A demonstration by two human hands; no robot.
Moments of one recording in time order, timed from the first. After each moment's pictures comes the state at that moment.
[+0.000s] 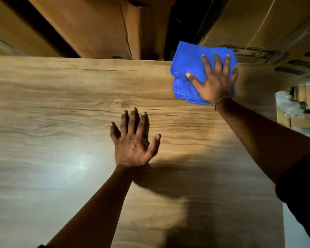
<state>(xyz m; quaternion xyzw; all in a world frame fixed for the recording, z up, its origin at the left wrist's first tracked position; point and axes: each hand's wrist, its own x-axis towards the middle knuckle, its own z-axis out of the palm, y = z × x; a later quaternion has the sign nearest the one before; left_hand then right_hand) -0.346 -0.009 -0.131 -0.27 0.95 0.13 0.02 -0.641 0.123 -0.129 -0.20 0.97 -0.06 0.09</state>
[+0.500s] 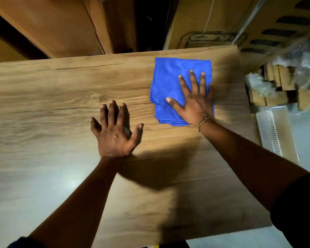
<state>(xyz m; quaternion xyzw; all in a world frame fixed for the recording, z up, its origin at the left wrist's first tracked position) -0.344 -0.005 -0.131 -0.26 0.95 0.15 0.01 -0.541 0.198 -0.129 -0.21 0.97 -0.04 0.10</state>
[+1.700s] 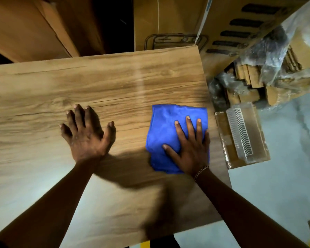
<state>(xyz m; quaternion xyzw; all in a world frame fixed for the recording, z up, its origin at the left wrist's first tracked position) -0.356 0.019 -0.132 -0.31 0.94 0.14 0.02 -0.428 0.337 -0.128 -0.18 0.98 -0.01 0.08</state>
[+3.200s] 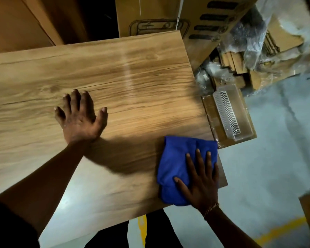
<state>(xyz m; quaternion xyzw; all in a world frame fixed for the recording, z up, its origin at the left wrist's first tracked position) -0.353 0.023 -0.121 -0.24 0.96 0.15 0.00 -0.262 0.436 -0.121 -0.13 0.99 -0.03 0.09</state>
